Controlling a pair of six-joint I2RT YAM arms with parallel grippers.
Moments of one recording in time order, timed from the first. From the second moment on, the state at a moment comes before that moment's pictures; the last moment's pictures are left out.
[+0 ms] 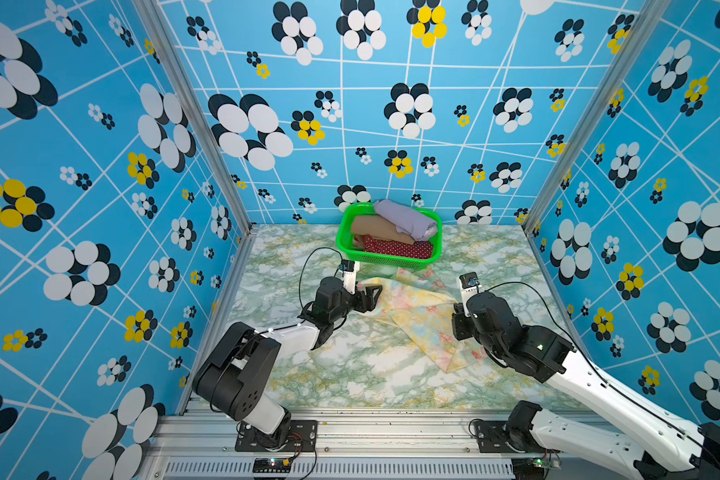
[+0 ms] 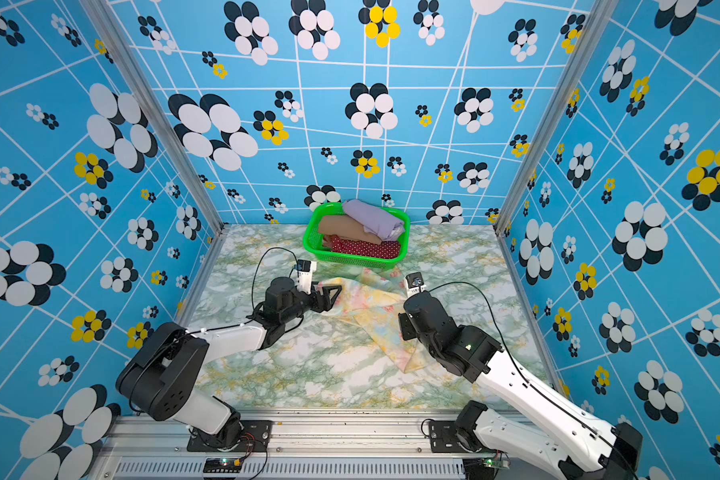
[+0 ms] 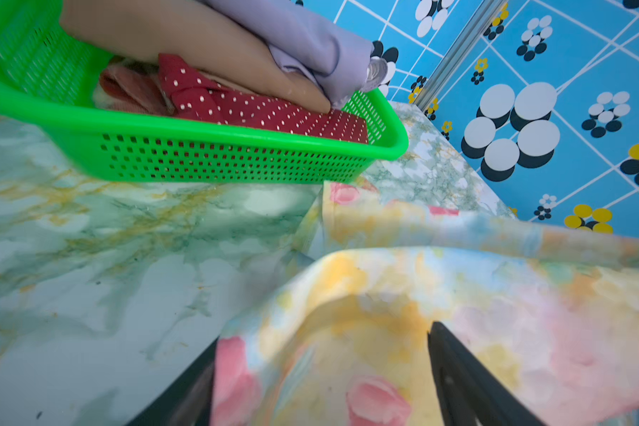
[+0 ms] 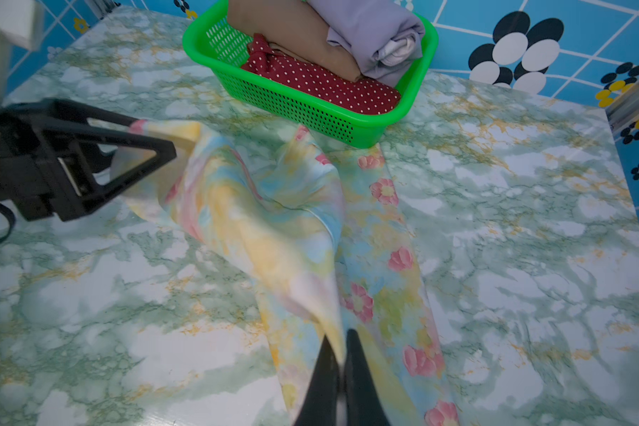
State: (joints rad) left arm -0.48 1.56 0.61 0.63 0.25 -0.40; right arm 0.80 0.93 0.90 -0.65 0.44 0.28
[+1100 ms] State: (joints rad) left arm -0.51 1.97 1.27 -0.01 0.45 -0.31; right arm 0.82 0.91 0.42 -0.50 0.11 0.61
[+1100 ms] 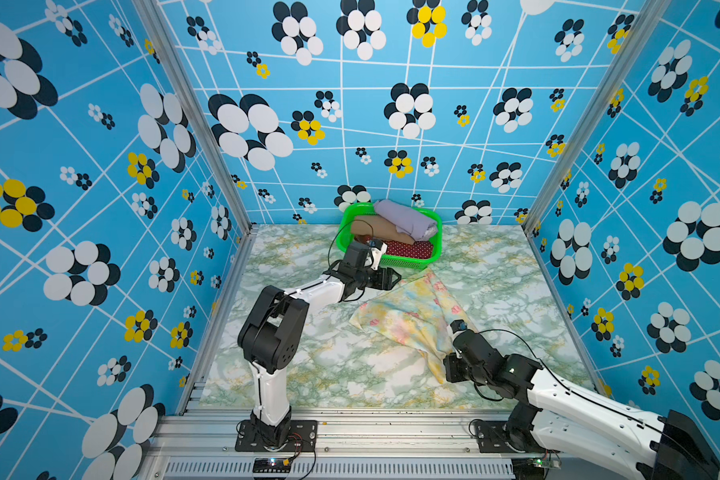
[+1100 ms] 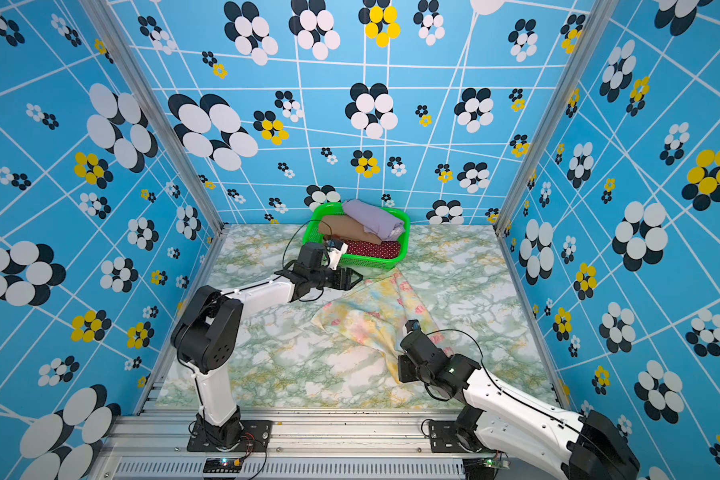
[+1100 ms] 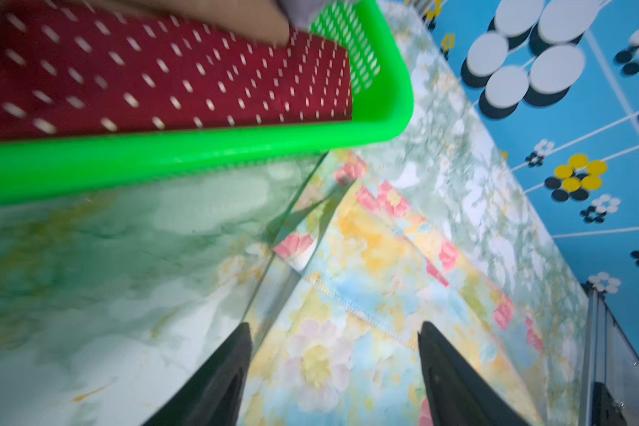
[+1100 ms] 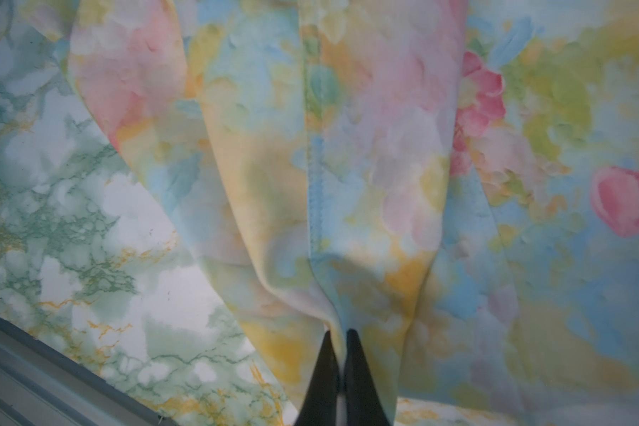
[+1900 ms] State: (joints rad) left arm -0.58 2.07 1.29 -0.01 0.48 -0.35; right arm 0.82 0.88 0.44 -0.52 0.13 0.61
